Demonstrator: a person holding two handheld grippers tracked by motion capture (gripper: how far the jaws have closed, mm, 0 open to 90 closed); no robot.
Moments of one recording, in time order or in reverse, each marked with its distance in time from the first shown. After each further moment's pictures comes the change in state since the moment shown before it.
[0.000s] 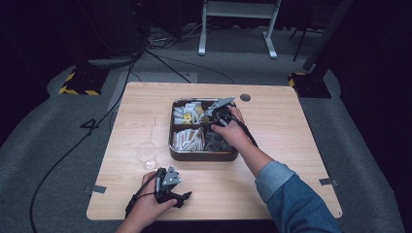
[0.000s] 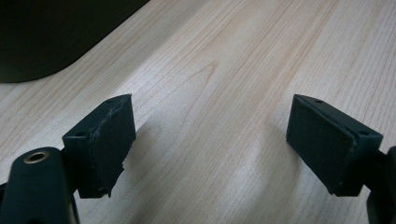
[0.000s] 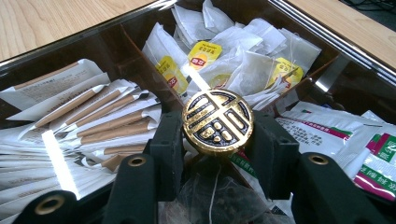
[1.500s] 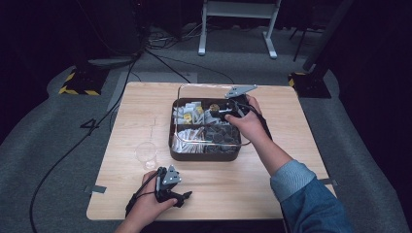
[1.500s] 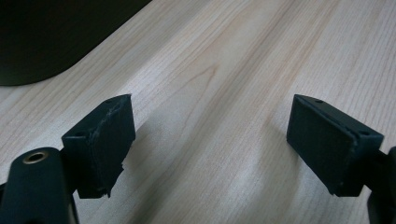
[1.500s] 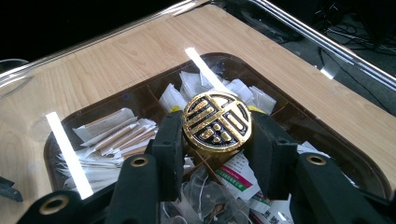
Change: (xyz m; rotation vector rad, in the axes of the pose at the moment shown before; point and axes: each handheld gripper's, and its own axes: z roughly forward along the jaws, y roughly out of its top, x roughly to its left) left arm 0.002 0.001 0.001 0.001 -0.007 0.002; right arm -0.007 0.023 -0.079 -0.137 0.015 -0.002
